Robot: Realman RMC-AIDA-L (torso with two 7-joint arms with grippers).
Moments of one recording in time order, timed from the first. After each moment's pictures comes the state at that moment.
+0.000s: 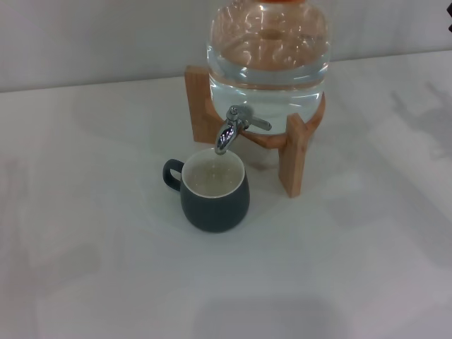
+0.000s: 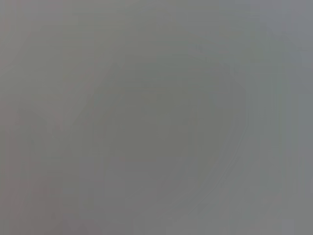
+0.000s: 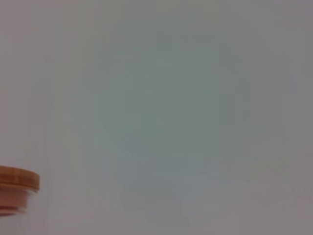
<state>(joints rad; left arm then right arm) -0.43 -2.08 2.27 0.14 -1.33 1.28 0.24 0.38 2.01 -0.75 -0.31 2.39 1.36 -2.52</state>
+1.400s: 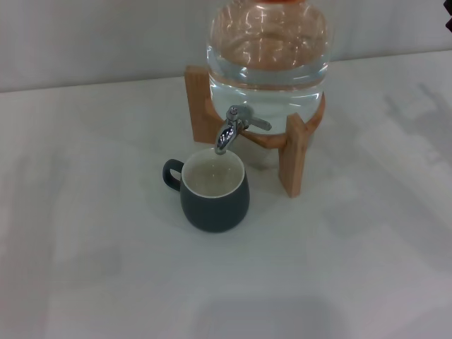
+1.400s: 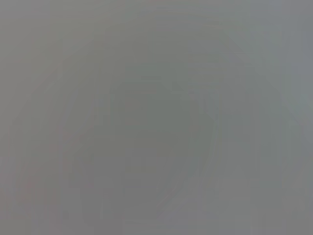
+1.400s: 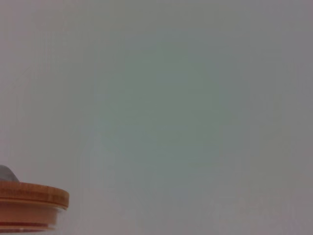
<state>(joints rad) -0.44 -2.08 2.27 0.08 -1.14 1.39 0.21 0.38 2.01 -0.75 -0.30 2.39 1.44 -2.55</state>
